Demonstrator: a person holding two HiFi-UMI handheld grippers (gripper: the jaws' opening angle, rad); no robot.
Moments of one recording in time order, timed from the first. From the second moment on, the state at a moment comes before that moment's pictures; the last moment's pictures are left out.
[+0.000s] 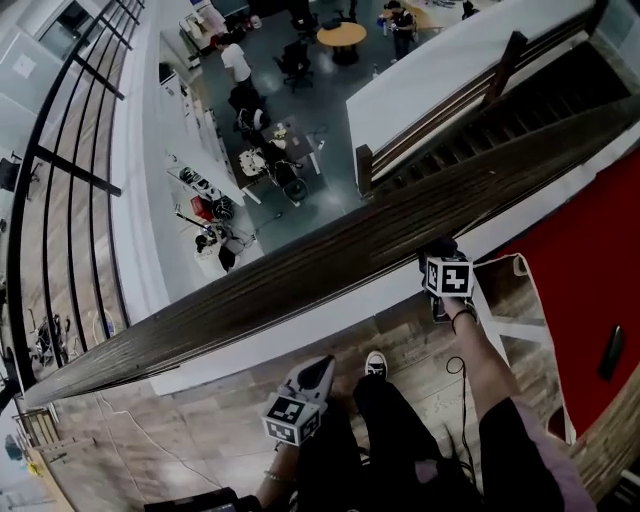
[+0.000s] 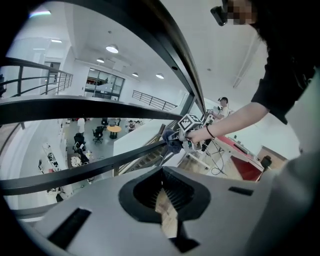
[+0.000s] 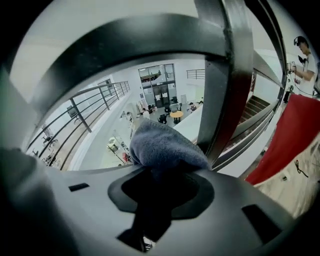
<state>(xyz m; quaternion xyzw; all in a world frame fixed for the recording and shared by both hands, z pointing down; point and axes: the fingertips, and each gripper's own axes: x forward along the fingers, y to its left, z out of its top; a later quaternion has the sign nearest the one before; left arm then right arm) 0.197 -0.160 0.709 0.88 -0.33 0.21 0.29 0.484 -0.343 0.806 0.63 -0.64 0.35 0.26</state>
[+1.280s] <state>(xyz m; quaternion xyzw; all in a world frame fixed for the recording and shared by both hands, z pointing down) -0.060 0.095 0.618 0.89 -0.35 0.17 0.24 0.141 0.061 0.657 0.60 -0.67 0.43 0.10</state>
